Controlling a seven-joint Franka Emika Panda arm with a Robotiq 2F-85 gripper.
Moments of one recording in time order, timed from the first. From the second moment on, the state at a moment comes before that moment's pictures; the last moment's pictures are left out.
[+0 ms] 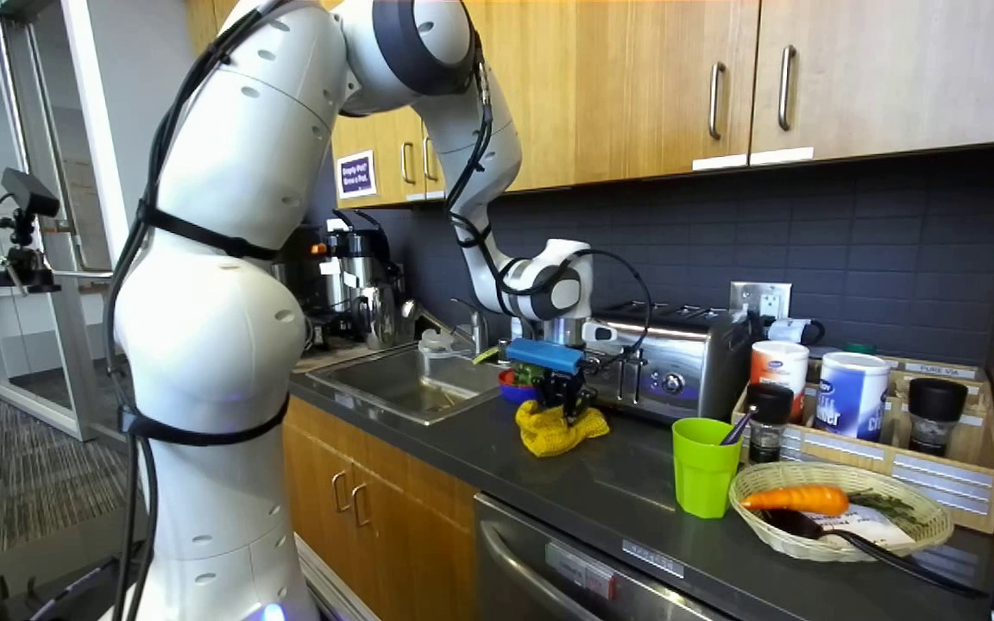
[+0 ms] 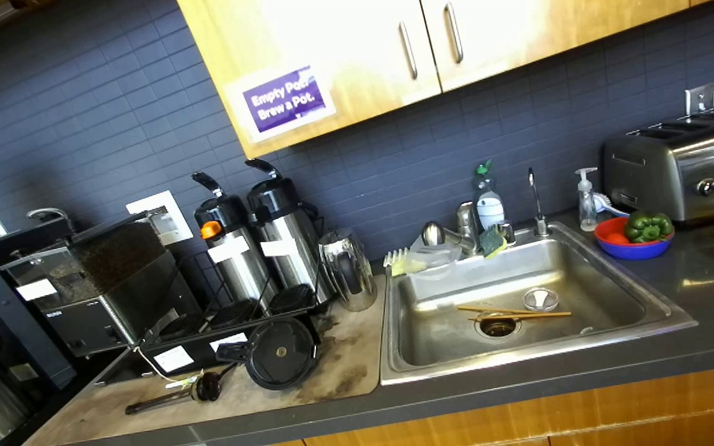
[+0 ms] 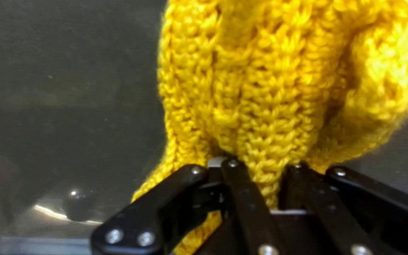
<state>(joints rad) -0.03 0.41 0.02 -2.17 0.04 2.60 -0.09</state>
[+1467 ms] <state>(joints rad) -0.08 0.49 -0.02 -2.02 0.01 2.49 -0.08</state>
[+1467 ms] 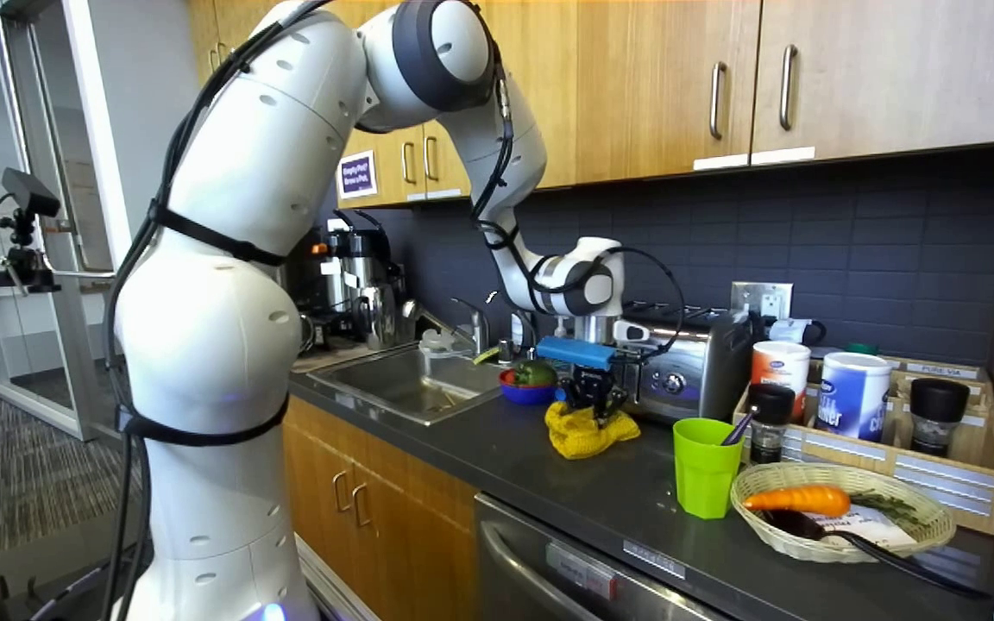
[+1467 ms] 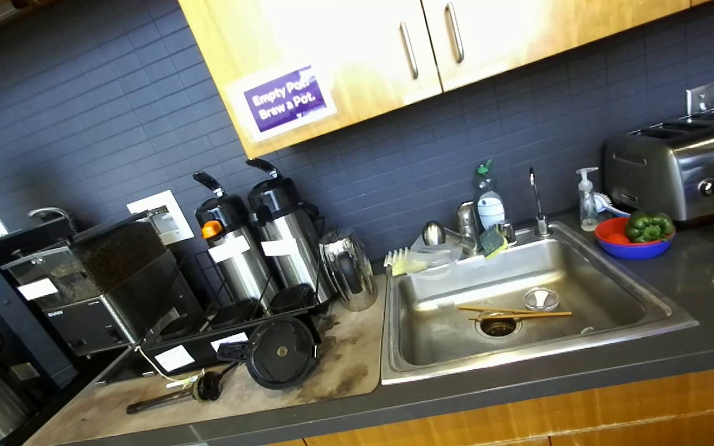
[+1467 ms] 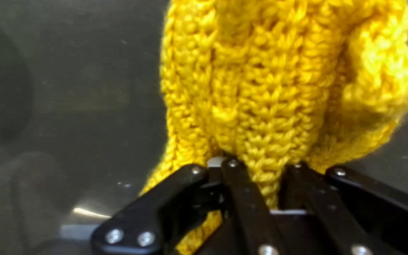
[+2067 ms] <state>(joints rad) -0.19 0.52 -0.04 -1.97 0.10 2.49 -0.08</state>
